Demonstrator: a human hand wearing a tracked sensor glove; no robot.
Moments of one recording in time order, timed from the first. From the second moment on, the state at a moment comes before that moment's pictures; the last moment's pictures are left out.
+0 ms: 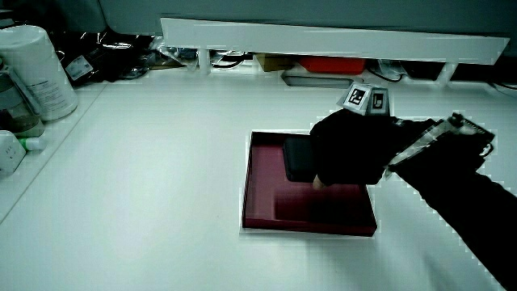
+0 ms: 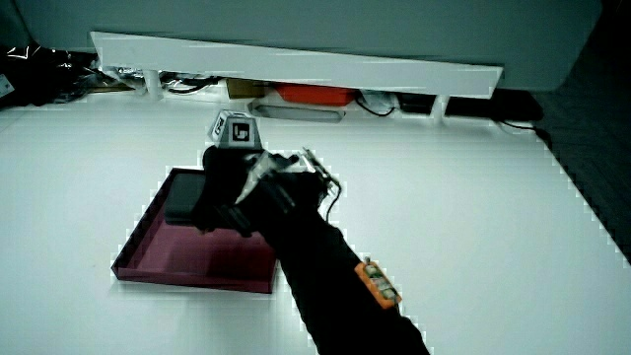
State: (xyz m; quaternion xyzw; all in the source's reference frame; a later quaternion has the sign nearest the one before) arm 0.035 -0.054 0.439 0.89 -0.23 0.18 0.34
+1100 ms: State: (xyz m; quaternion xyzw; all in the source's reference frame) arm 0.003 -0.013 0.529 0.86 -0.23 0.14 0.43
